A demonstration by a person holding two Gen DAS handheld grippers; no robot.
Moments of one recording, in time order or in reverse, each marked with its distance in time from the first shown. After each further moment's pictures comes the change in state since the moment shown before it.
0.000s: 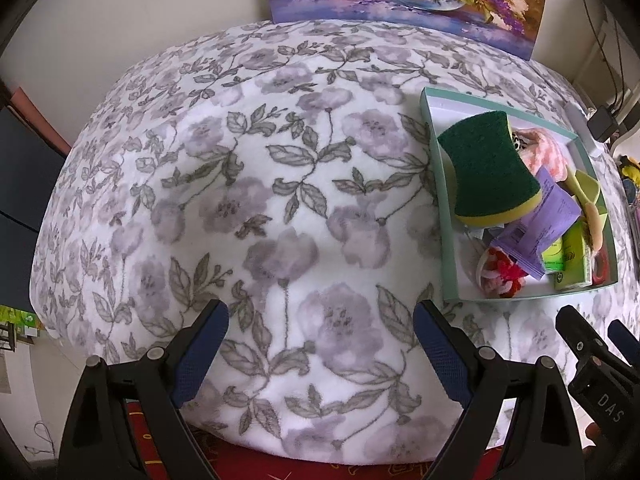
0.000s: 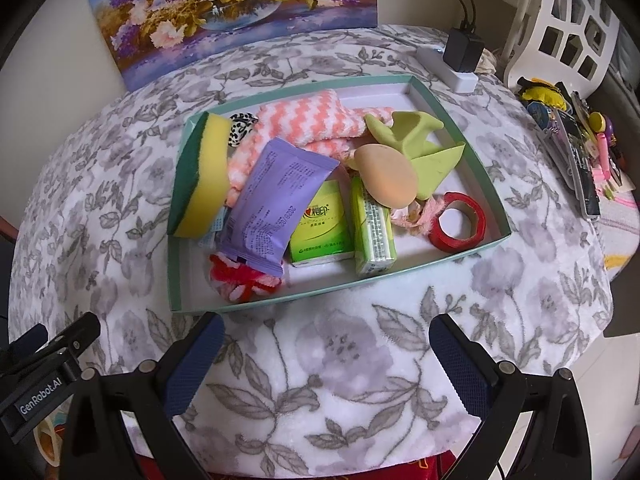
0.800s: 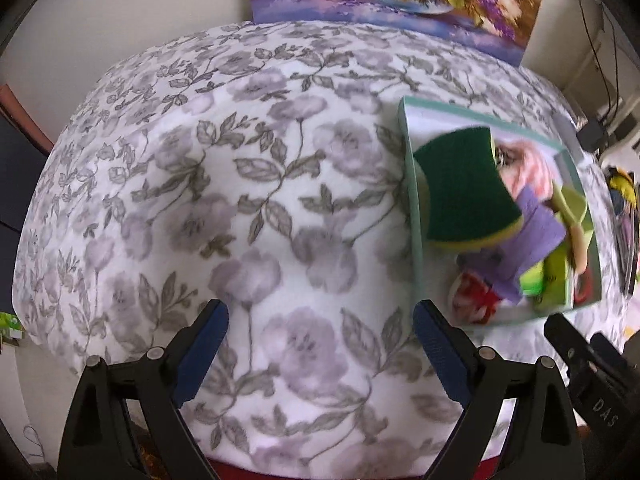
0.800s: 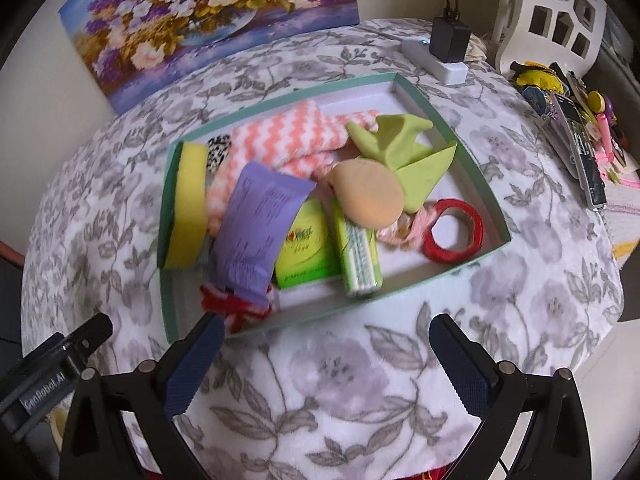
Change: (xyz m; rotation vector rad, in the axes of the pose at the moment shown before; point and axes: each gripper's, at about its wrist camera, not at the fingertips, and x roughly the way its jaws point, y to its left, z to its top) left arm 0.007 -0.015 0.020 -0.004 0.006 -0.071; right arm 0.006 -0.017 0.016 0.069 0.005 0.035
